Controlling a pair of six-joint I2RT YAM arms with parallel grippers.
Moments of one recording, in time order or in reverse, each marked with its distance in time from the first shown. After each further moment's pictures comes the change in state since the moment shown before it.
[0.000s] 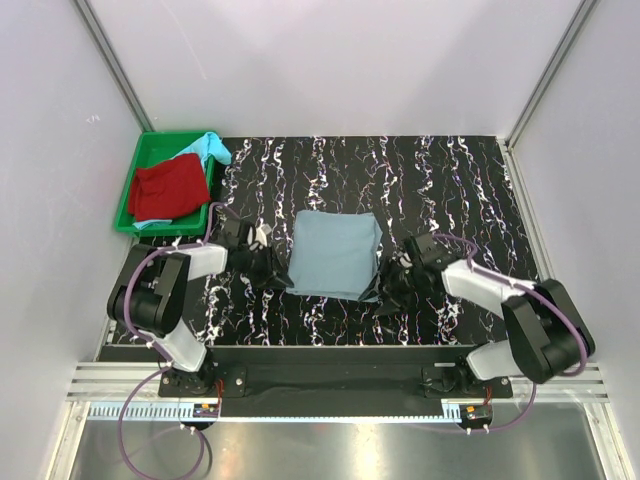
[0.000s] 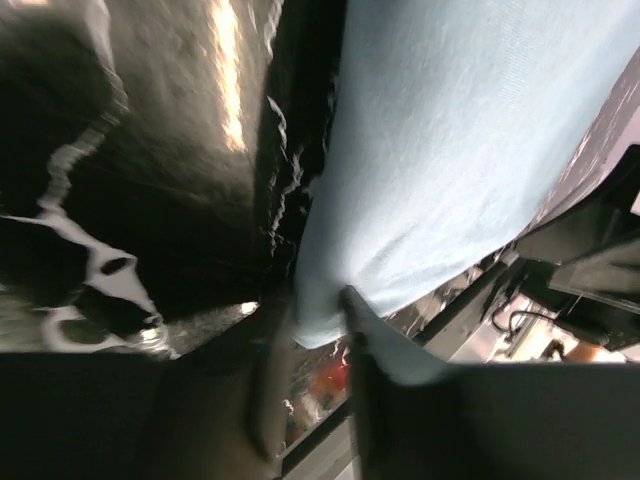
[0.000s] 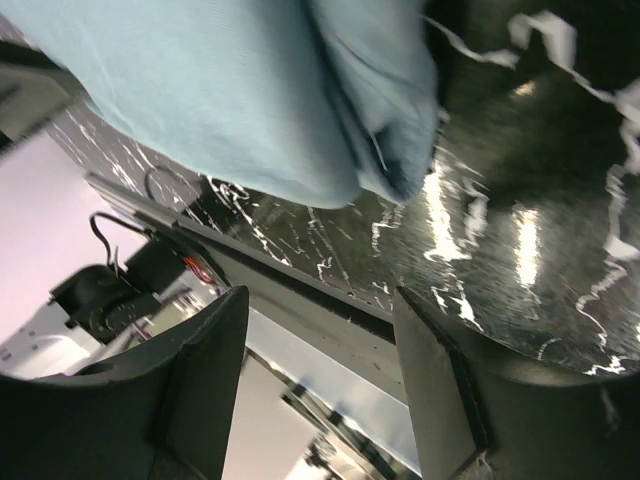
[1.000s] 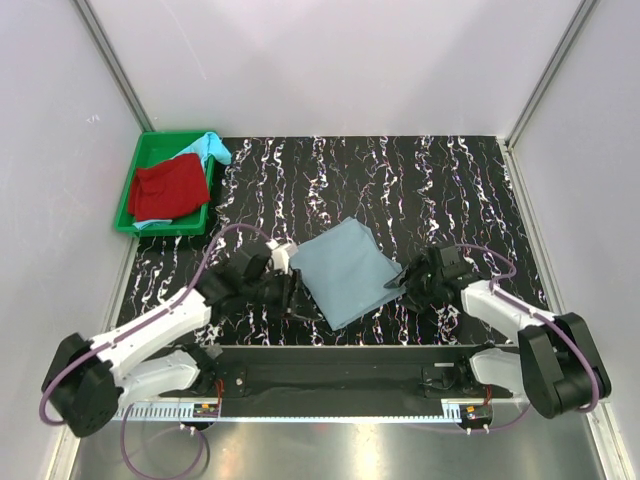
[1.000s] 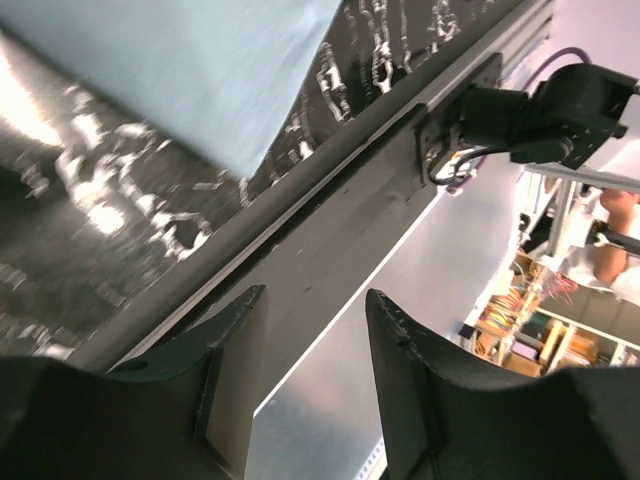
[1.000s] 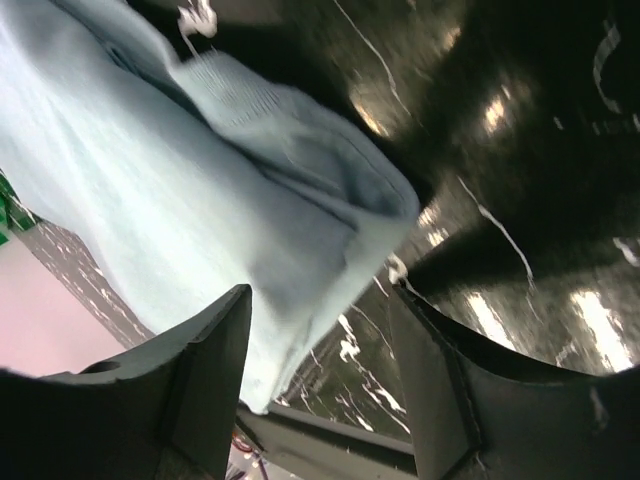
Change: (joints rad) left arm -0.473 -0.593 -0.109 -0.148 -0.111 -0.231; right arm -0.131 -0.223 -0.214 0.136 0.330 0.206
